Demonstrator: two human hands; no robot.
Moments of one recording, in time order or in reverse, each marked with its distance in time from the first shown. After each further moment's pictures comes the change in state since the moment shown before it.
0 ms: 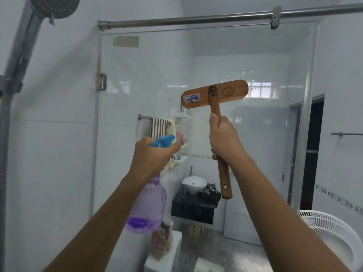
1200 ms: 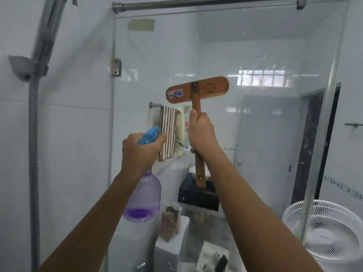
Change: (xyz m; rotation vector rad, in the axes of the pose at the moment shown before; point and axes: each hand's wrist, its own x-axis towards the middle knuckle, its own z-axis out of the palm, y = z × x) left_hand -0.015 -0.038 -0.052 0.060 0.185 -0.013; right_hand -0.012 -0.012 0.096 0.080 -0.040 -0.029
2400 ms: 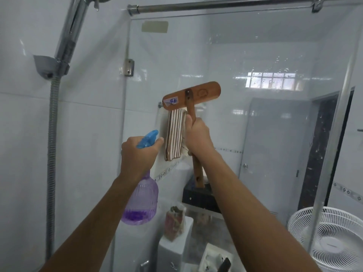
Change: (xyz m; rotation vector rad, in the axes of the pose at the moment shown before) left_hand -0.002 -0.014 -0.024 0.022 0.061 -0.048; right_hand 0.002 0.004 0.037 -0.040 -0.062 -0.043
